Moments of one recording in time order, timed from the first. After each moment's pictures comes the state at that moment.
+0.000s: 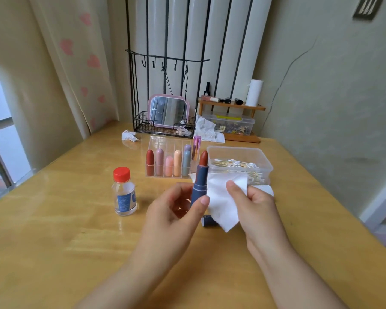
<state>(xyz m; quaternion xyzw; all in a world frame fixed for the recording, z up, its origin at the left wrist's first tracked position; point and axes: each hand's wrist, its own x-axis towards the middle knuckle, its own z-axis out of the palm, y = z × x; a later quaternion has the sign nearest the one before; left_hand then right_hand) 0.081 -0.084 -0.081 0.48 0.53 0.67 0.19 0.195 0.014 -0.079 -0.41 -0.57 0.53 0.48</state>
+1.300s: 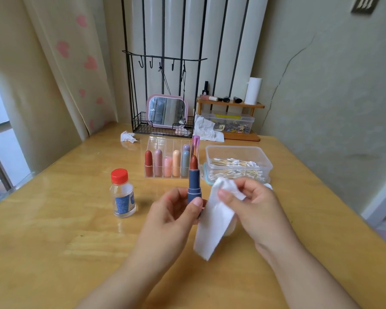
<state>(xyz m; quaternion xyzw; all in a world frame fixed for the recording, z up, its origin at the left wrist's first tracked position) 0.082 -0.084 -0.079 0.44 0.49 0.69 0.31 0.206 0.008 -0.065 -0.33 -0.65 0.52 0.44</state>
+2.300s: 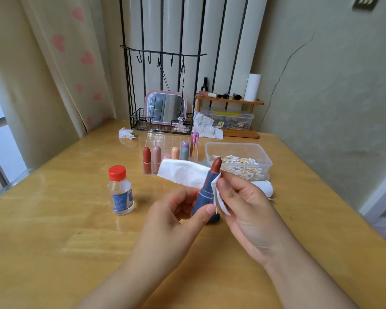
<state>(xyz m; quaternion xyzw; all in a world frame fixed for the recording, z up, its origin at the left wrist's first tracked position) 0.083 -0.086 -0.082 0.52 0.51 0.64 0.23 0.198 -0.005 -0.059 -0.14 -0.58 0.71 0.38</state>
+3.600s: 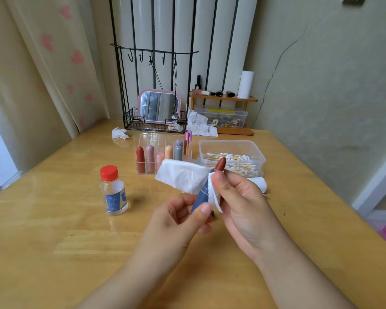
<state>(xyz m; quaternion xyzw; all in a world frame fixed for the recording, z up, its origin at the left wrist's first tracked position) 0.096 -0.084 -0.085 0.40 0.47 0.67 0.41 0.197 -0.008 -0.059 -0.16 -0.57 0.69 0.42</state>
